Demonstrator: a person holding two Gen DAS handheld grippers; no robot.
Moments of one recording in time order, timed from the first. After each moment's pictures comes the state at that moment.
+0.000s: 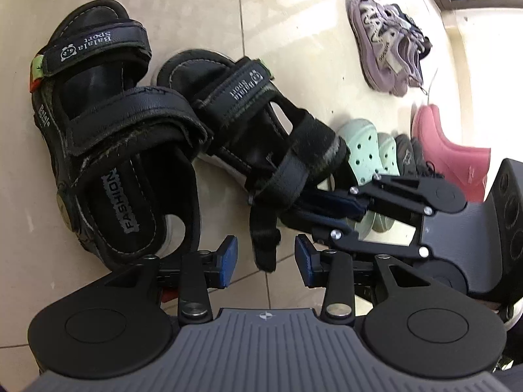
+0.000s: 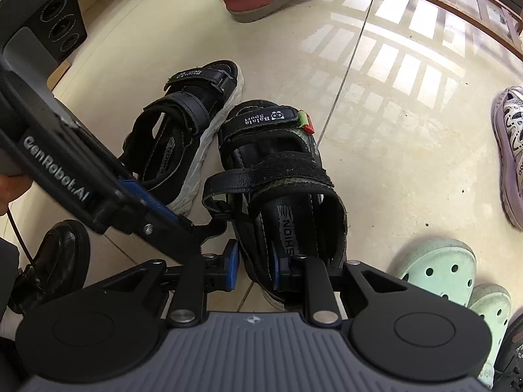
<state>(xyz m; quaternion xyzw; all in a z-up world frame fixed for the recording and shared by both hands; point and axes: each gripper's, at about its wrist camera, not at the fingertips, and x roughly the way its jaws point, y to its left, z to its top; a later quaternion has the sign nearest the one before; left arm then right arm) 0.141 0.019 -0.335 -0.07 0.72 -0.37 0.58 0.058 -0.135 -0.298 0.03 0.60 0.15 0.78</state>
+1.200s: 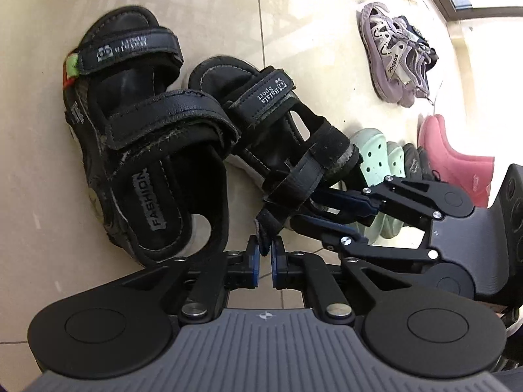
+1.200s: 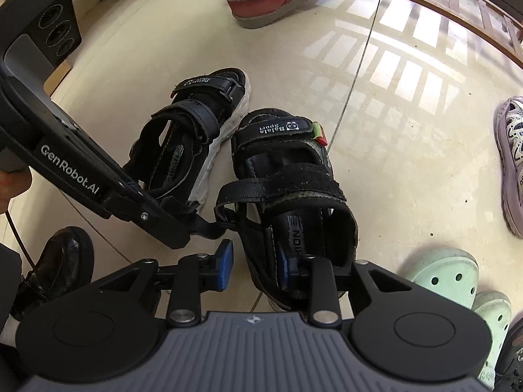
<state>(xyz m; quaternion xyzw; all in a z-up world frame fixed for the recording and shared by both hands) 0.148 0.044 -0.333 -0.09 0.72 -0.35 0.59 0.062 -0.125 -0.298 0.03 0.60 0.14 0.79</state>
